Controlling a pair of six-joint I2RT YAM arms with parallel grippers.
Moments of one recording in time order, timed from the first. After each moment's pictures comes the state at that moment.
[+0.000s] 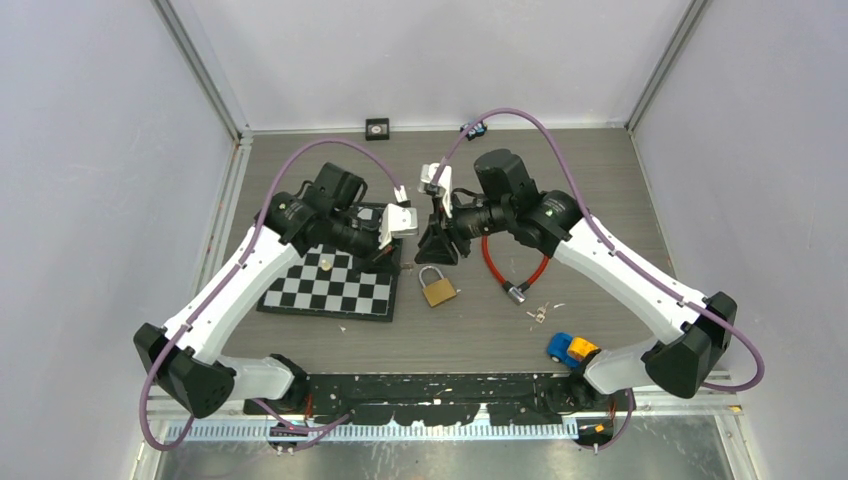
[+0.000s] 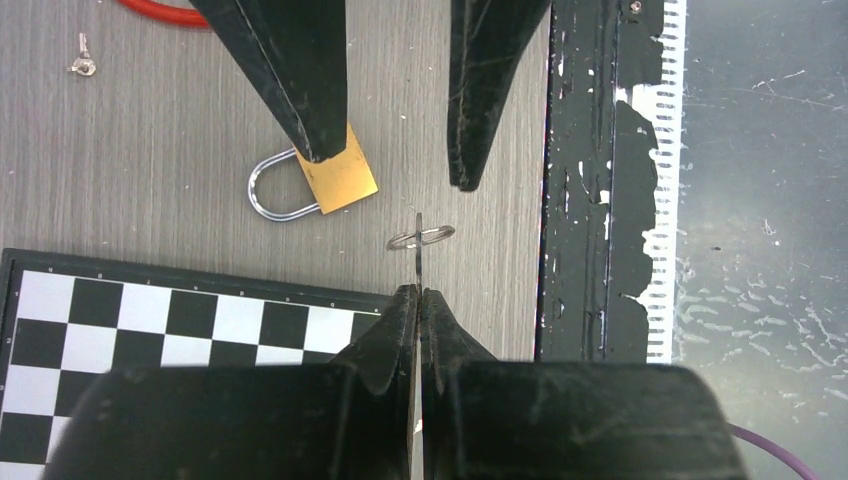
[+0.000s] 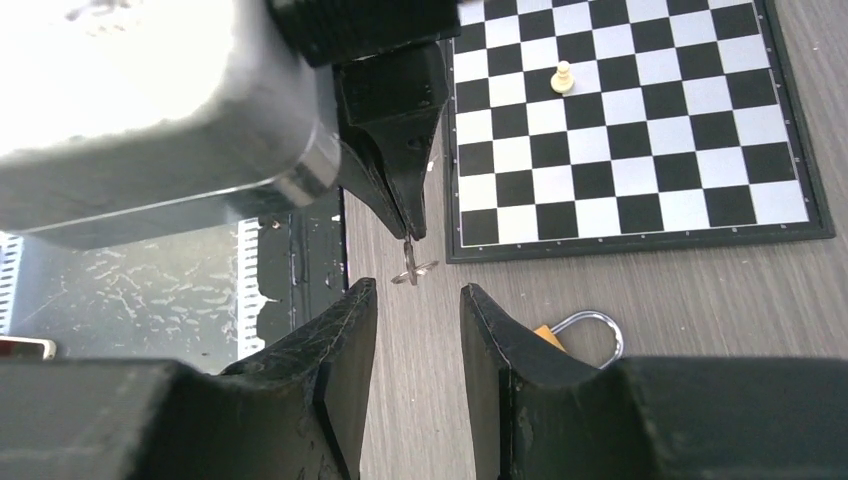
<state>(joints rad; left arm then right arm) -0.58 1.28 1.38 -1.08 0.72 0.67 0.75 1.37 1.40 -0.59 -0.71 -0.18</state>
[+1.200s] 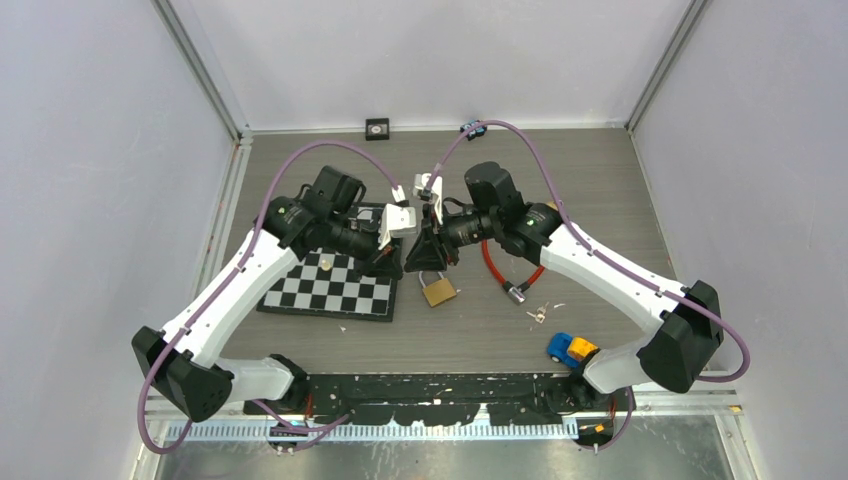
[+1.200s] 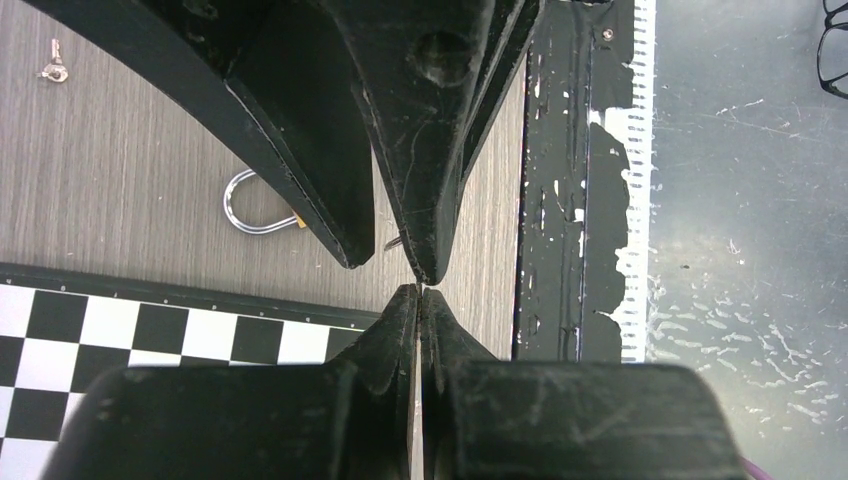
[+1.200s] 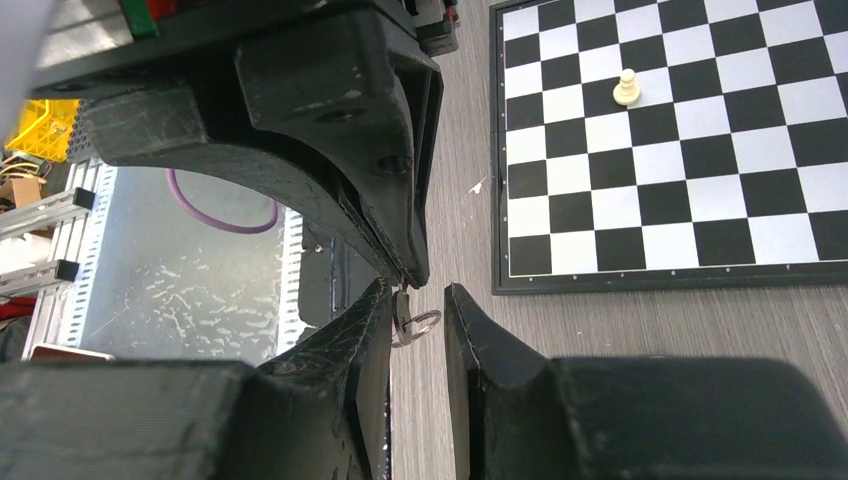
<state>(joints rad) -0.58 1.26 1.34 -1.04 0.77 0.61 0.75 1.41 1.24 -0.32 -0.83 -0.01</state>
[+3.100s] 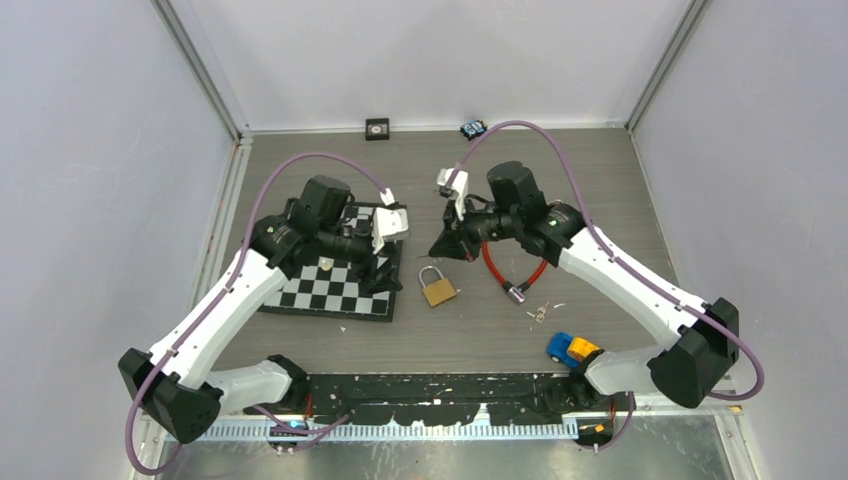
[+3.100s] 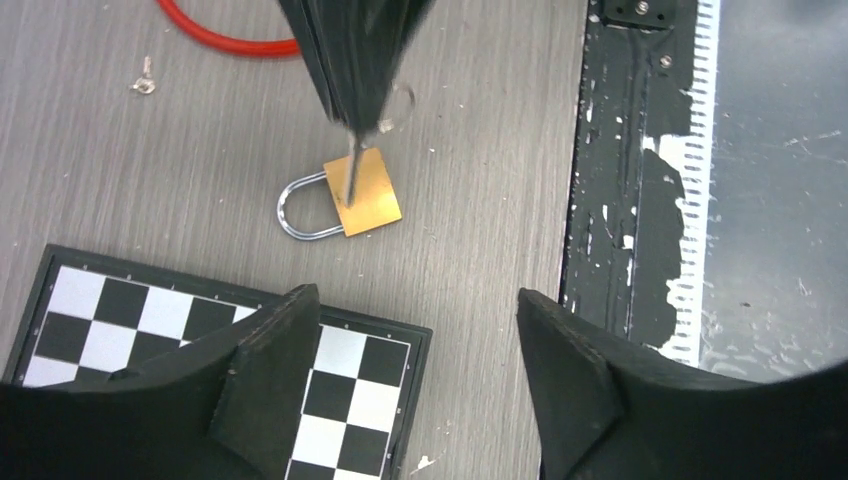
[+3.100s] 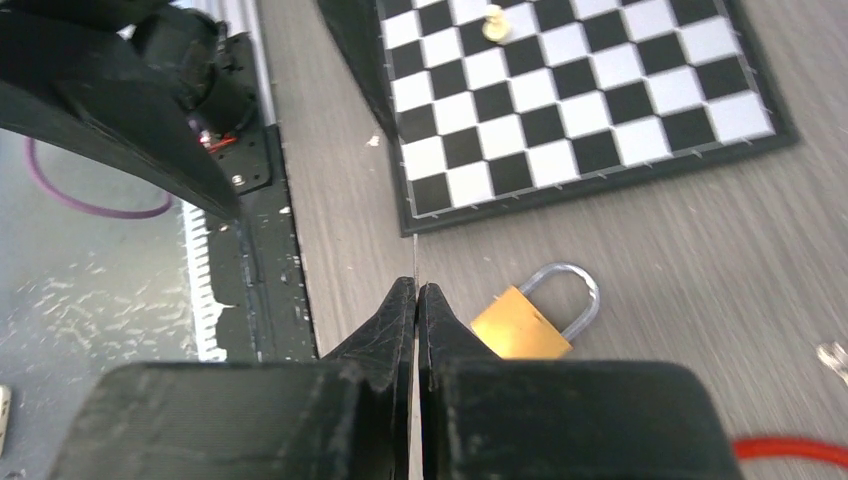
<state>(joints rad) -0.57 1.17 1.23 -0.88 0.72 0.55 0.70 1.34 1.21 -0.43 -0.67 -0.11</state>
